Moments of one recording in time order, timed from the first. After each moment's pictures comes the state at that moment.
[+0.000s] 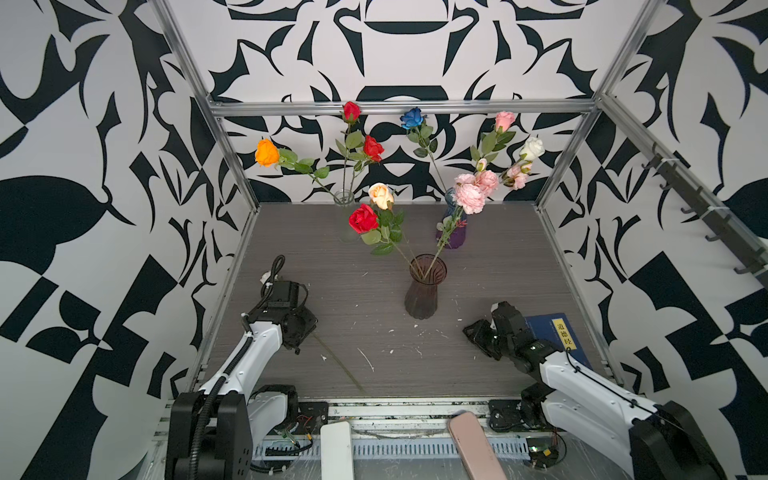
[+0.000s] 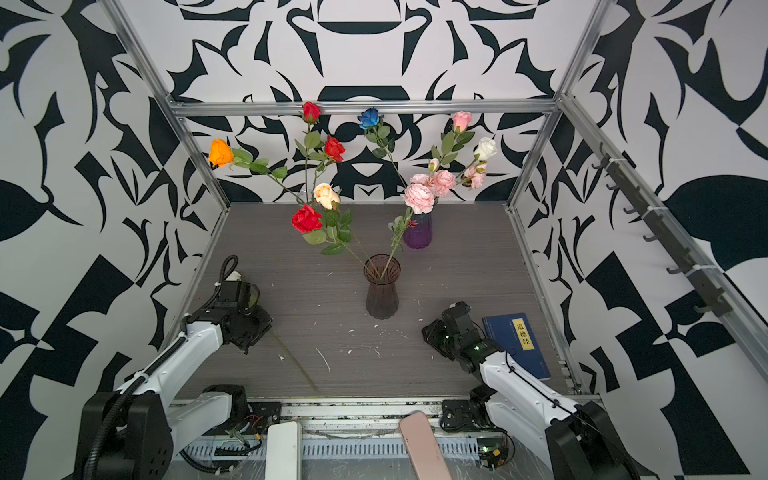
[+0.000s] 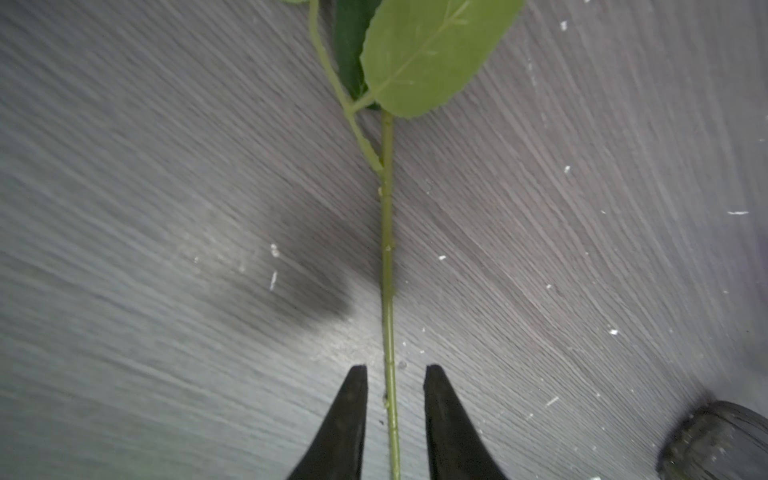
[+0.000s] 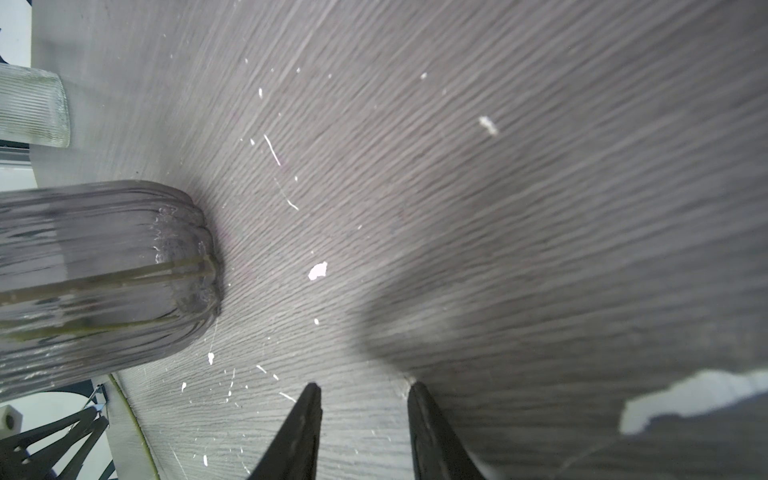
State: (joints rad) left arm -0.07 1.10 0.53 -0.64 0.08 -0.84; right arm 0.41 0.91 0.22 -0.19 -0.16 1.04
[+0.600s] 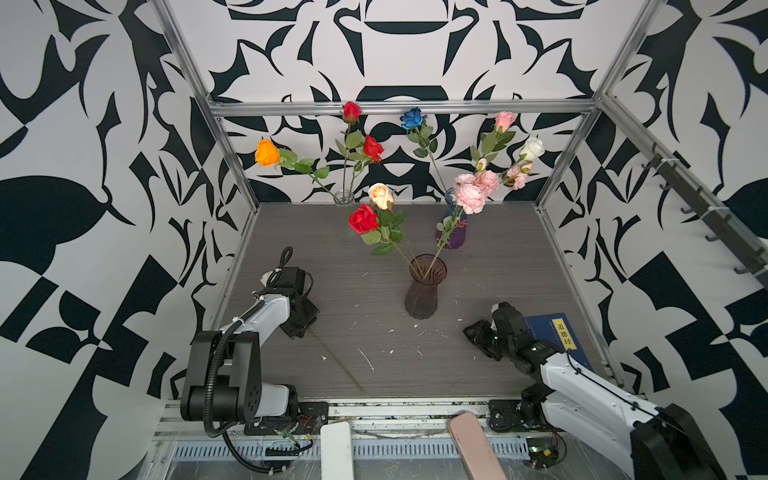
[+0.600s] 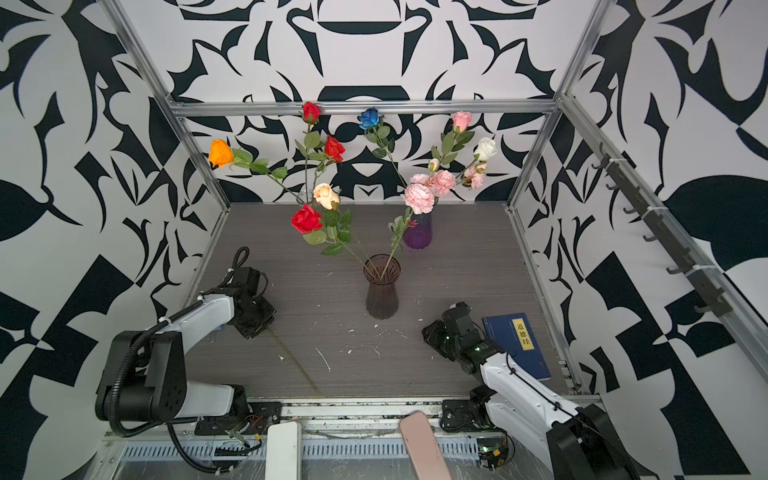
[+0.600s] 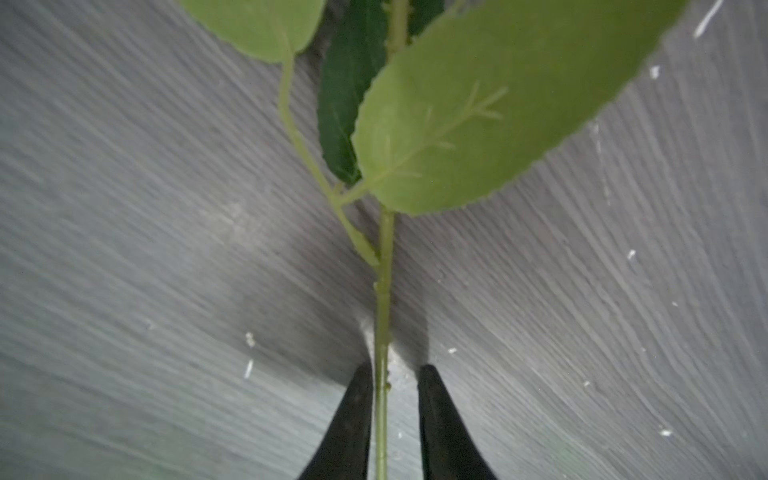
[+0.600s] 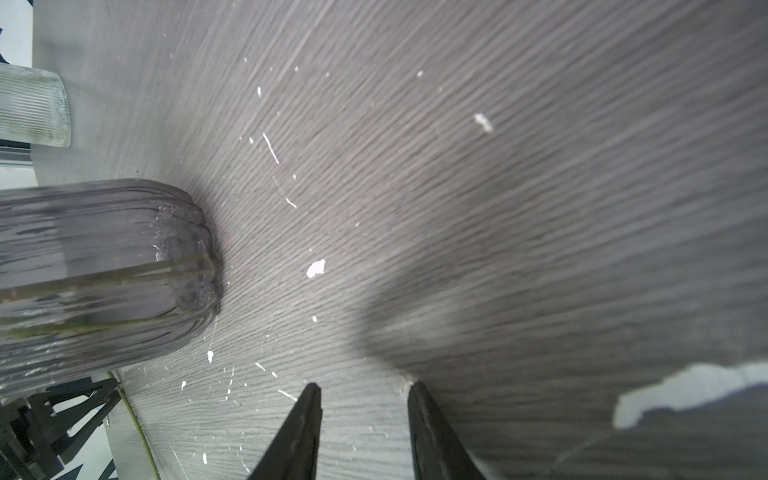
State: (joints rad) left arm -0.07 1.40 0.68 -0.62 0.03 -0.85; right arm 0.41 0.89 0.21 -0.20 -0.16 1.04
